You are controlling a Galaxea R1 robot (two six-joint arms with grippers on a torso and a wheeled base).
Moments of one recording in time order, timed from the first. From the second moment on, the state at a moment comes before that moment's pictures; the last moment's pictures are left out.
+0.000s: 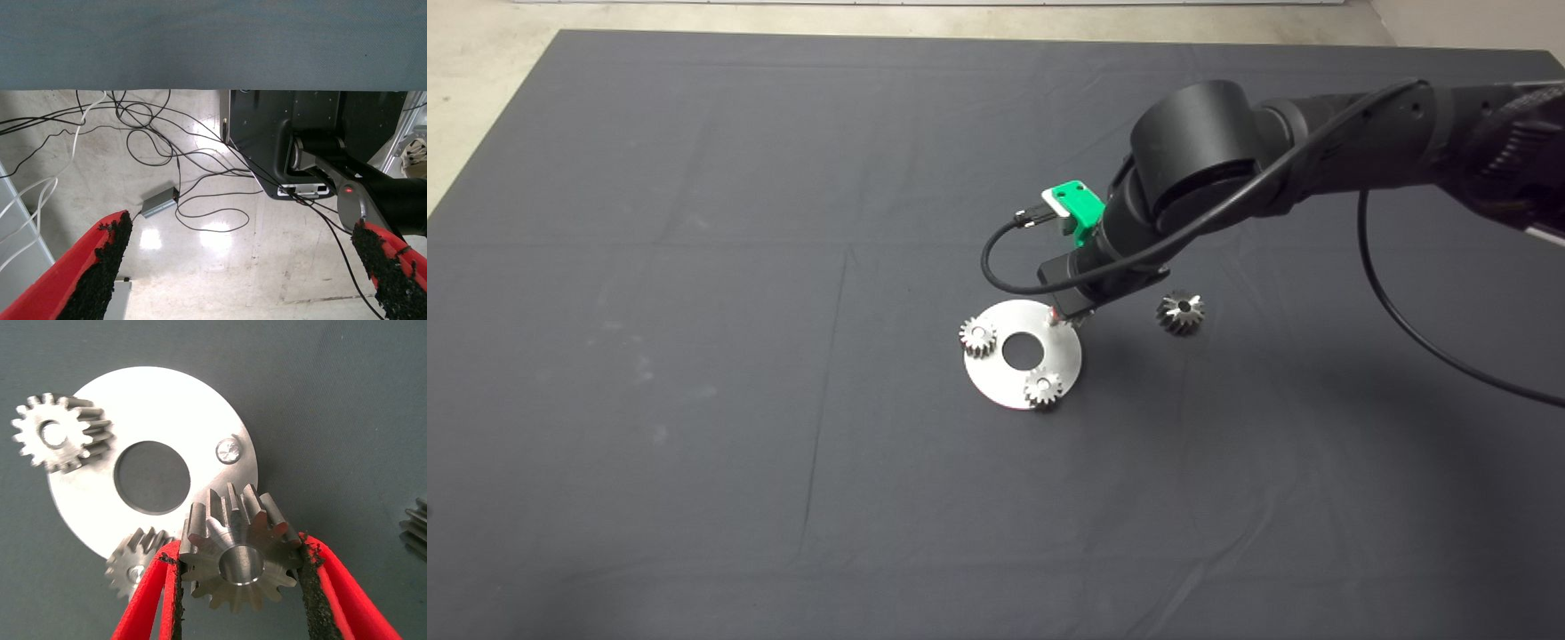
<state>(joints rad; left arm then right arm) -0.54 1.35 -0.38 -0.02 1.48 -0.98 0.42 2.77 -1.10 -0.42 -1.53 1.31</state>
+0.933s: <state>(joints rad) -0.54 1.35 -0.38 -0.02 1.48 -0.98 0.40 2.84 -1.33 -0.33 -1.53 1.28</state>
